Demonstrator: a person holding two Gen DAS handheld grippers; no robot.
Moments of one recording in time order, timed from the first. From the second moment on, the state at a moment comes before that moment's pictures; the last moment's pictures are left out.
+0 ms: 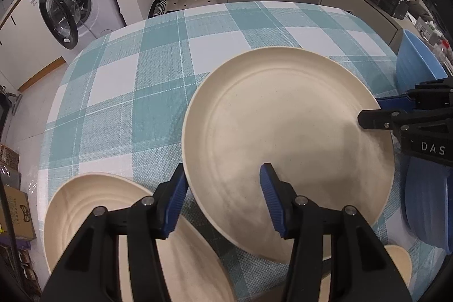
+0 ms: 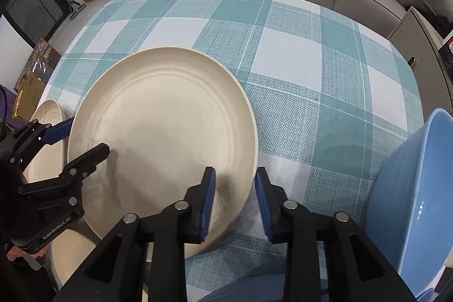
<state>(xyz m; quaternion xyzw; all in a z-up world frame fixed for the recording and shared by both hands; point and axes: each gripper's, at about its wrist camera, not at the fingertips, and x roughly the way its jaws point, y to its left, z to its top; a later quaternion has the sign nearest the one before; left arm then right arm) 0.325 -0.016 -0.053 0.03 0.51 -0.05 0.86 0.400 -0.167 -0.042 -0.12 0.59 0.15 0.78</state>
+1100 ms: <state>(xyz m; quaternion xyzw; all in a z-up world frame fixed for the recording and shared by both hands) 0.310 0.009 -0.025 -0.03 0.48 -0.05 0.87 0.391 -0.168 -0.012 -0.11 0.56 0.14 0.81</state>
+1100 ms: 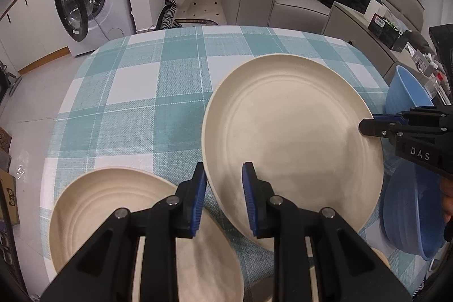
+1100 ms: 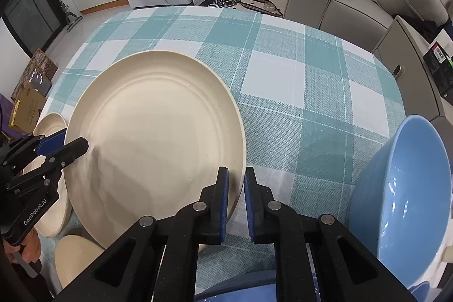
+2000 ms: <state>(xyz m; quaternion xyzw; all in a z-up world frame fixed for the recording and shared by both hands) 0.250 0.031 0.016 -0.05 0.43 -0.03 0.90 0.337 -0.152 0.034 -0.11 0.52 0.19 0.82</state>
